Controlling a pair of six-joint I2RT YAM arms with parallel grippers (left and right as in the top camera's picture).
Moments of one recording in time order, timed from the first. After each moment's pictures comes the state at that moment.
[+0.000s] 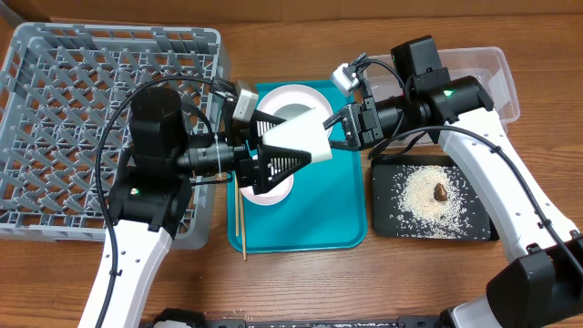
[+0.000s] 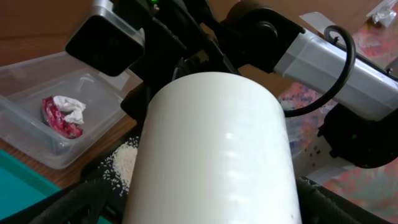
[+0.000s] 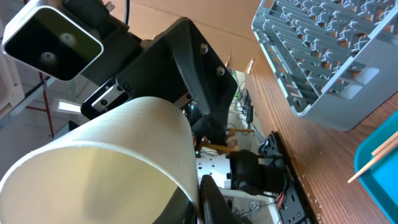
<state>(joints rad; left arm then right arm) -0.18 1.18 1.06 -0.22 1.18 -0.32 0.30 1.69 1.53 -0.94 -1.47 0.15</state>
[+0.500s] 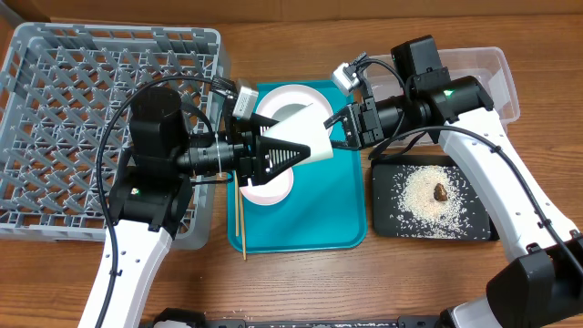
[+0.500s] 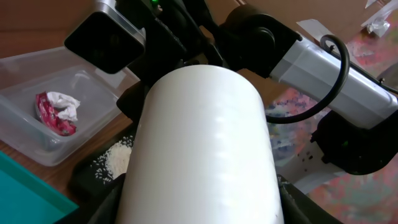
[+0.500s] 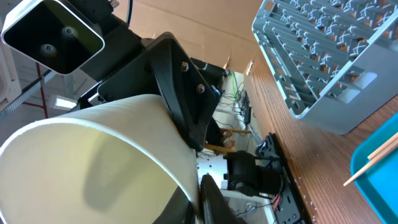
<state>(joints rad) -0.18 1.18 1.06 -0.21 1.18 -0.38 0.30 1.69 1.53 -0.94 -1.48 0.13</state>
